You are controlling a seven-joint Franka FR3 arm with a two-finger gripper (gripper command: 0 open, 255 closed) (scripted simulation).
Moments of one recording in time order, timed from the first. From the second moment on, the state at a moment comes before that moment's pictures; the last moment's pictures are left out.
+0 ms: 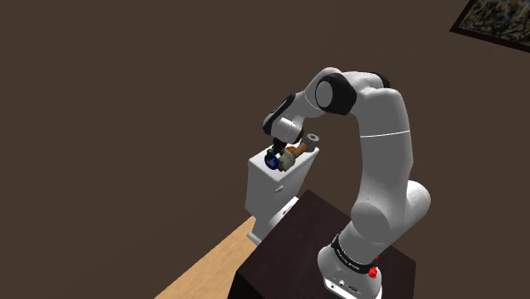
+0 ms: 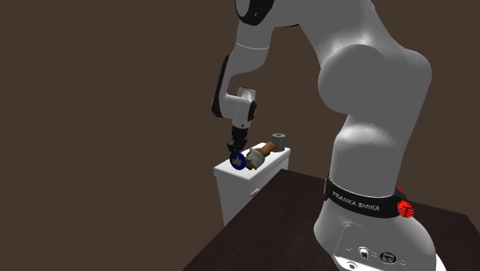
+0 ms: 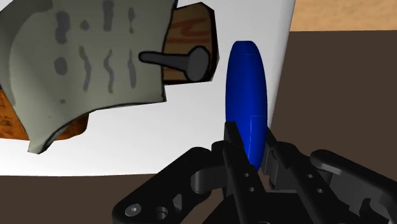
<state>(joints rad) -0.37 0.69 -0.18 -2.00 0.66 2.79 -1.03</state>
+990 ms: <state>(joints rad) -0.30 0.55 -0.26 -2.06 0.58 2.70 -0.95</state>
